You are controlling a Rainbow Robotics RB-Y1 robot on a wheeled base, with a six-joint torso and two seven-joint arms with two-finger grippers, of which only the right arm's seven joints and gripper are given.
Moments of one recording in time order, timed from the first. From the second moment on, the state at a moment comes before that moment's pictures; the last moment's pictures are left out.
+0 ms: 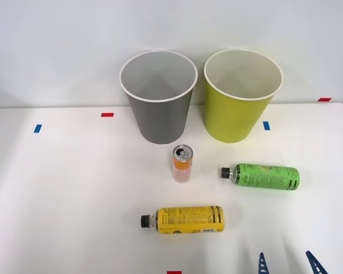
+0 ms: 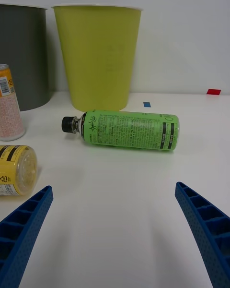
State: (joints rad) arm 0.98 -0.19 0.29 -1.83 -0.05 -0.73 1.62
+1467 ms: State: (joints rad) arm 0.98 -0.19 0.29 -1.83 -0.05 -0.73 1.62
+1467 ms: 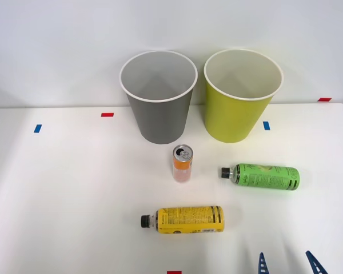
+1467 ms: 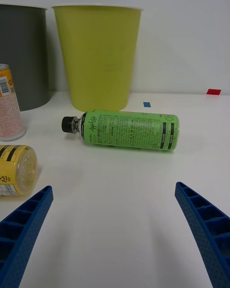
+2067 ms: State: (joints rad) arm 0.98 -0.19 0.29 -1.83 -0.05 -0.73 1.62
